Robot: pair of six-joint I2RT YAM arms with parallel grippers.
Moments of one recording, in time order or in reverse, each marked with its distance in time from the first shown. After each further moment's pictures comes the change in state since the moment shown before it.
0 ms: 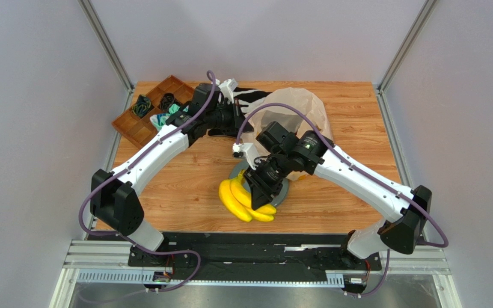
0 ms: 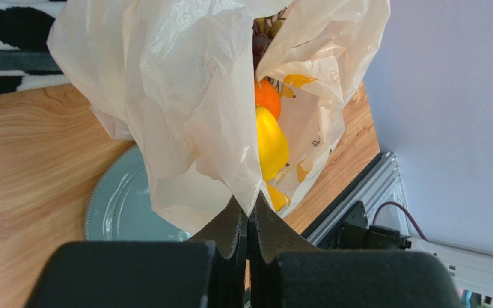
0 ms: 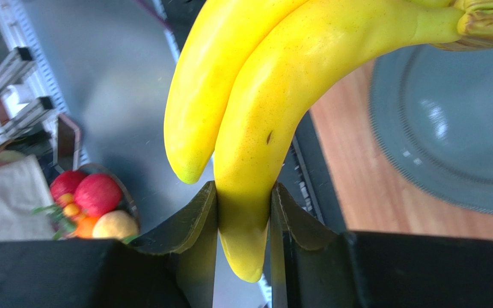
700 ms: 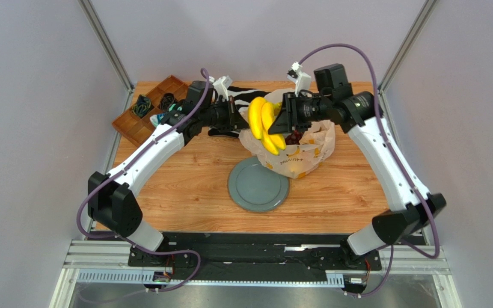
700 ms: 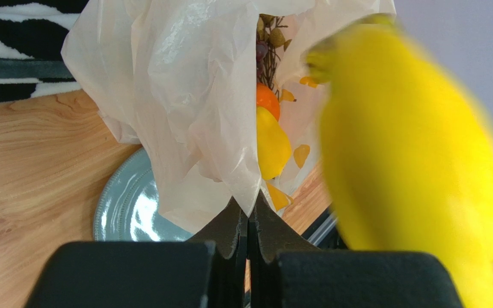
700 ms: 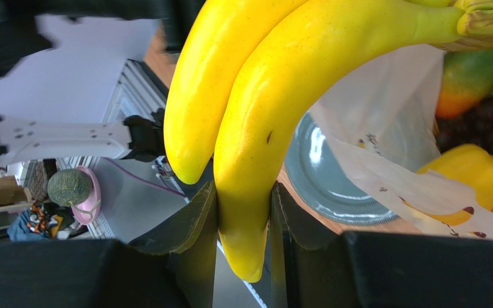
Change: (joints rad) left arm 0.034 -0.017 0.000 -0.003 0.026 0.012; right arm -0.489 0.042 0.299 0.111 -0.023 0.266
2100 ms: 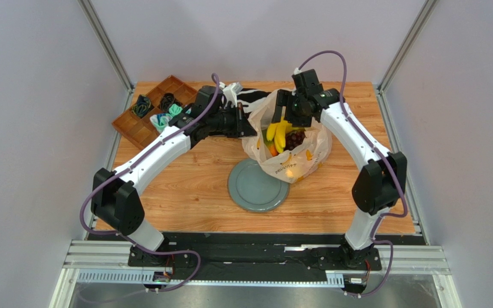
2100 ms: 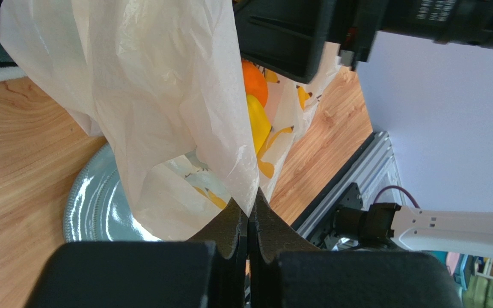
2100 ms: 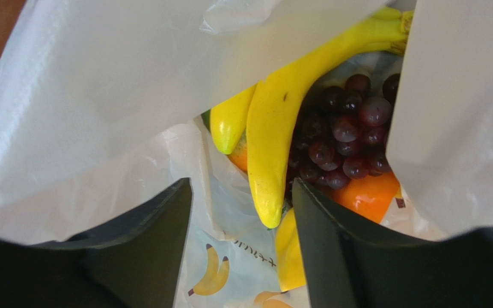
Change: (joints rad) left arm -0.062 0.023 -0.022 0.023 0.027 -0.001; right arm -0.042 0.319 -0.068 0.198 0.546 0.169
